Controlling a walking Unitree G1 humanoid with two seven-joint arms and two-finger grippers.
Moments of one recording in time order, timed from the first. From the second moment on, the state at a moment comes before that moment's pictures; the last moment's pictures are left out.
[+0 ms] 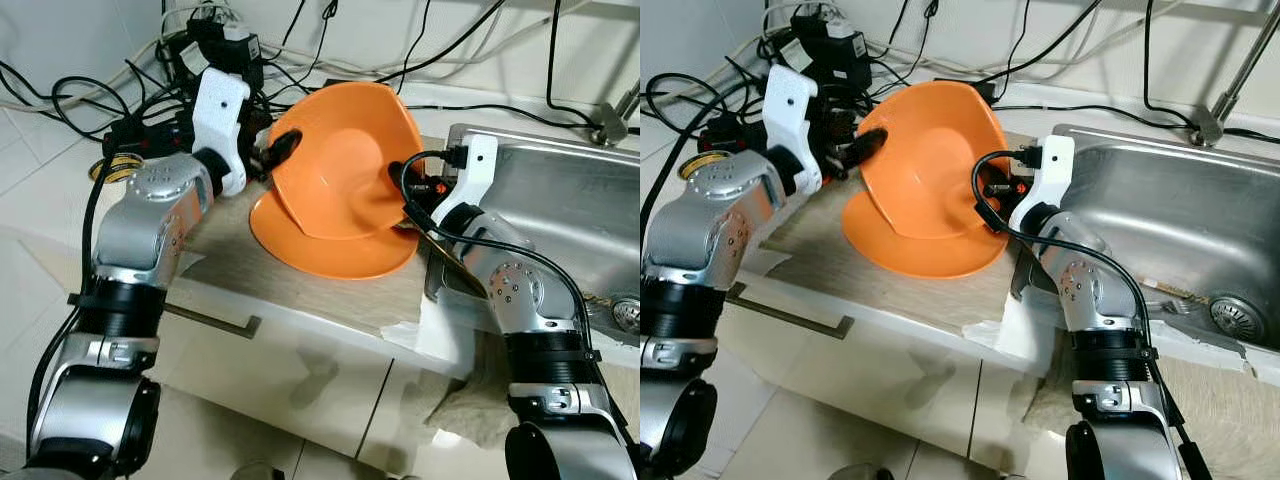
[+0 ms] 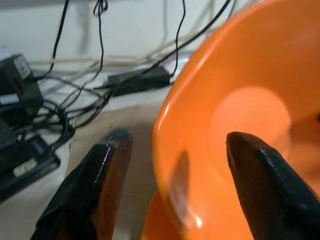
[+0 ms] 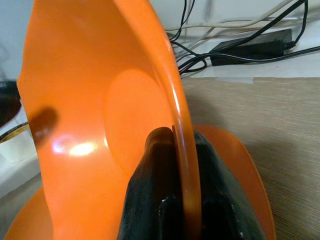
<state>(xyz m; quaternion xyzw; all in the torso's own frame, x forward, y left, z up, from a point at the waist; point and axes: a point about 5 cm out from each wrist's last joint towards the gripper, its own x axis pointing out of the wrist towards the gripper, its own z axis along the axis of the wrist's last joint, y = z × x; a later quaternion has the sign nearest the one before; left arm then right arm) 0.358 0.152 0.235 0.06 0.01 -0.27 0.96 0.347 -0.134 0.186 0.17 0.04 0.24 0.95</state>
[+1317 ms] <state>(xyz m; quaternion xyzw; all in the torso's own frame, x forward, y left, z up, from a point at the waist) 0.340 0.156 0.219 -0.05 -0.03 -0.21 0.98 0.365 -0.163 0.248 0.16 -0.11 0.18 0.96</state>
